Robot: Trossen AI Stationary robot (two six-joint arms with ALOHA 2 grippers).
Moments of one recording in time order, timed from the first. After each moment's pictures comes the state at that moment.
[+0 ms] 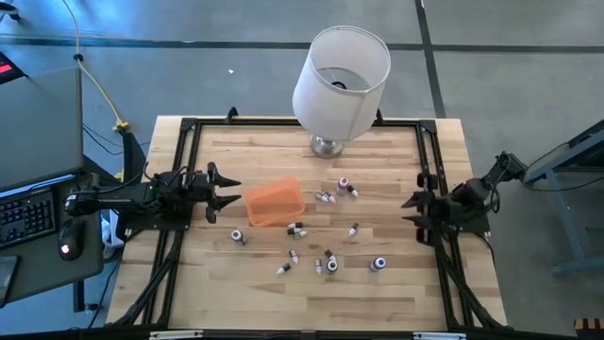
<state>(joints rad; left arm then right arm) 0.04 0.04 0.03 0.01 -0.09 -0.08 0.56 0.03 0.02 0.43 0.27 -0.61</state>
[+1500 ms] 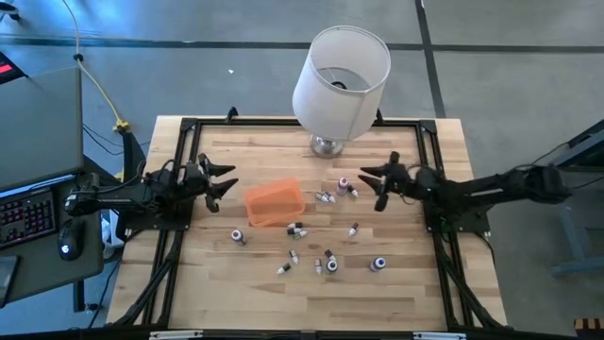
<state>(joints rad) 0.04 0.04 0.04 0.18 -0.30 -0.08 -0.17 0.97 0.08 0.86 0.15 0.10</state>
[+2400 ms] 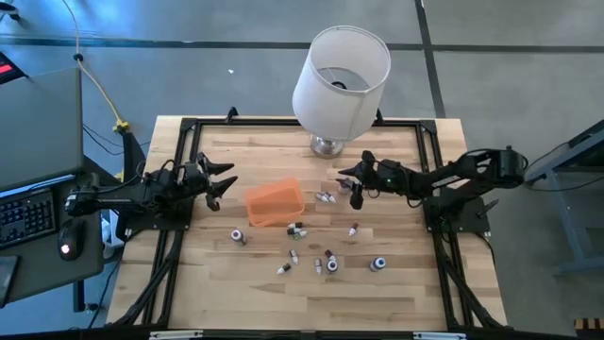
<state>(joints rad) 0.04 0.04 0.04 0.18 -0.32 -0.06 -0.25 1.46 0.30 0.86 0.05 -0.03</state>
